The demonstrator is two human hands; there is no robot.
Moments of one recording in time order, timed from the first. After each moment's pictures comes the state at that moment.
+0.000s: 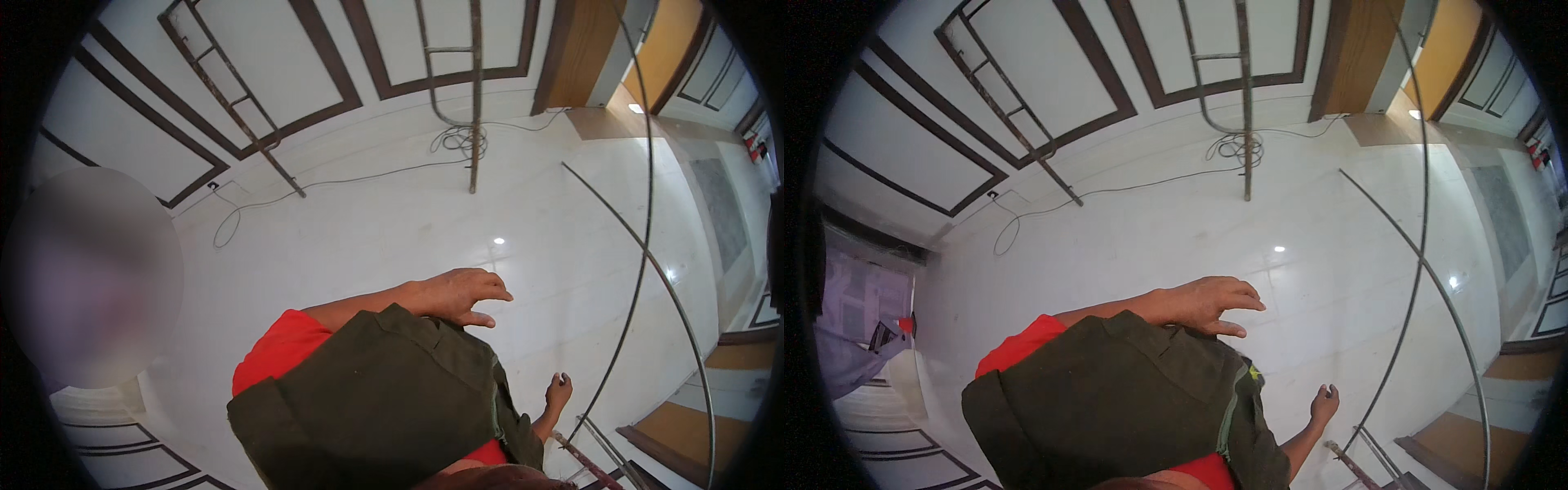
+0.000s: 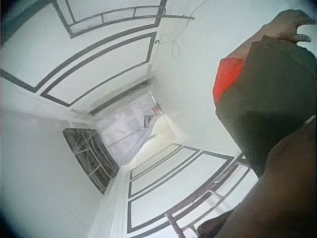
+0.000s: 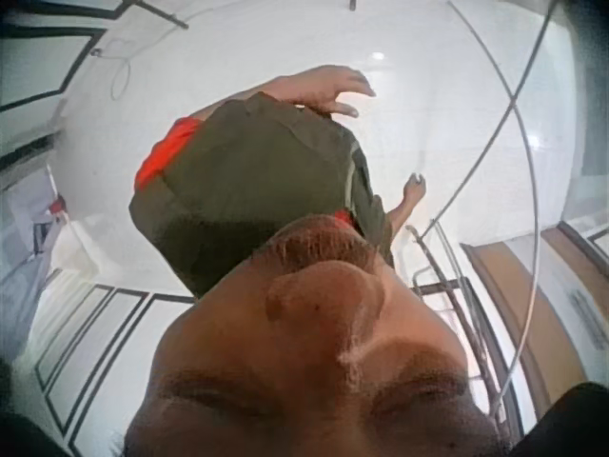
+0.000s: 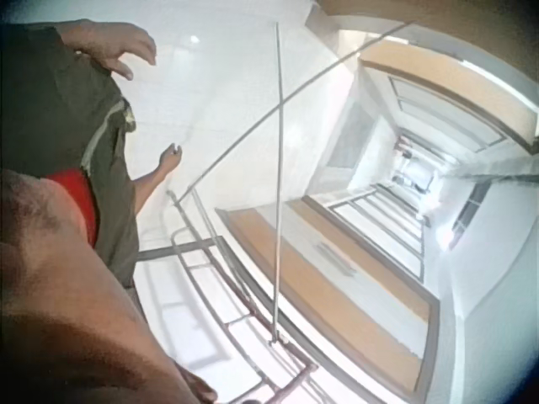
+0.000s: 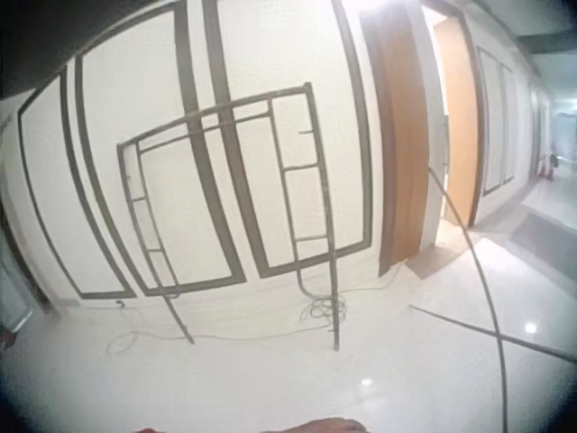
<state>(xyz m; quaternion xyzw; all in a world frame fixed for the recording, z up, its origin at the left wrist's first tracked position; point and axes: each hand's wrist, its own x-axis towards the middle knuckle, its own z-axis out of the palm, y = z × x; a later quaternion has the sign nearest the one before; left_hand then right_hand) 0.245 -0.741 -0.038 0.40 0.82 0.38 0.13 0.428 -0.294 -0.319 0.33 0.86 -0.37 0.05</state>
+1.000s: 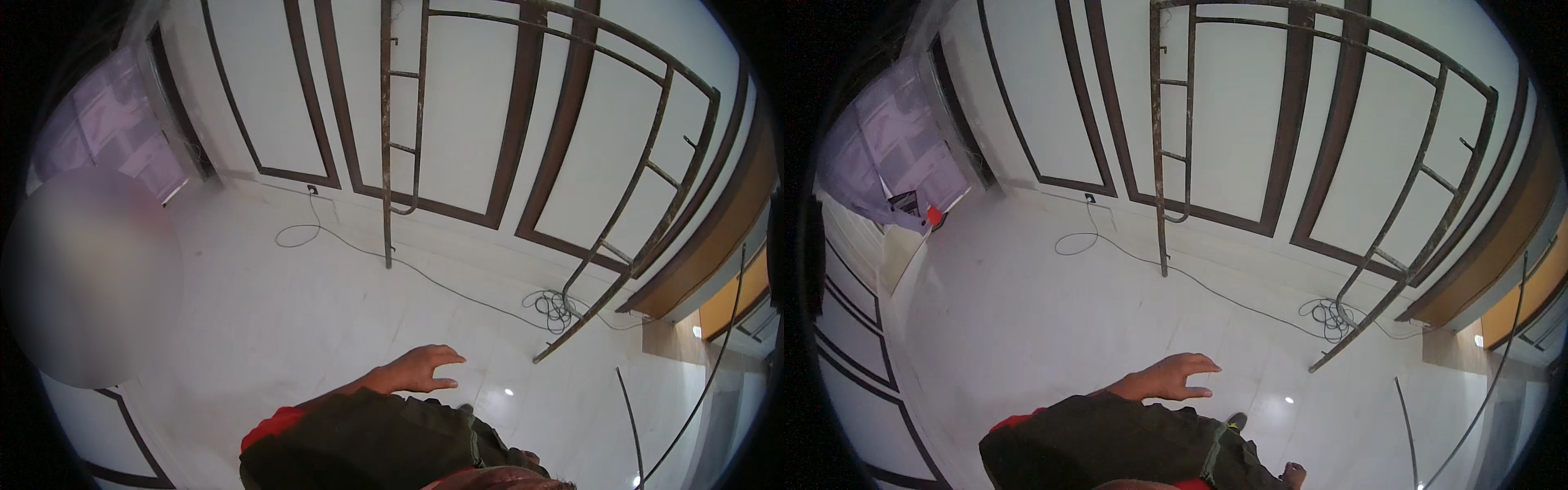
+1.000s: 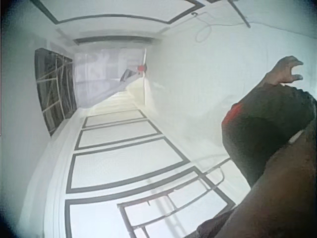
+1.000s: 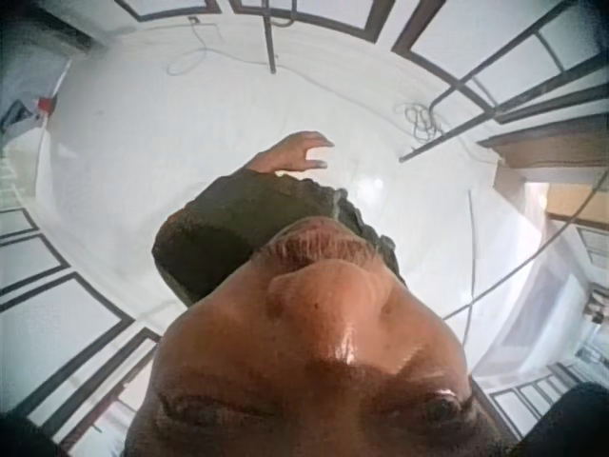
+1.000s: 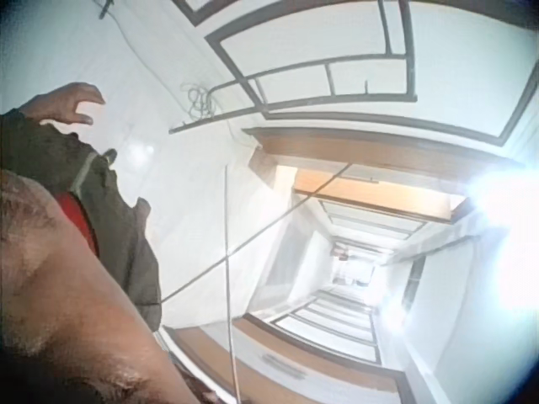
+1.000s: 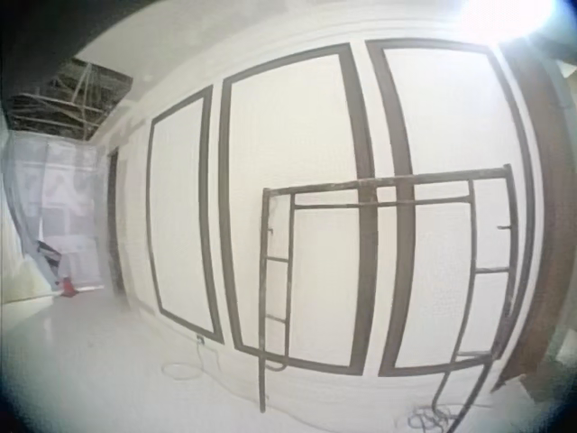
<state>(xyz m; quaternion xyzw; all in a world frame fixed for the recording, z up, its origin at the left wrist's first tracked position) 0.256 -1.118 -0.058 0.05 0.91 0.40 -0.06 0.132 -0.610 -0.429 0.09 0.87 -0.36 0.31</state>
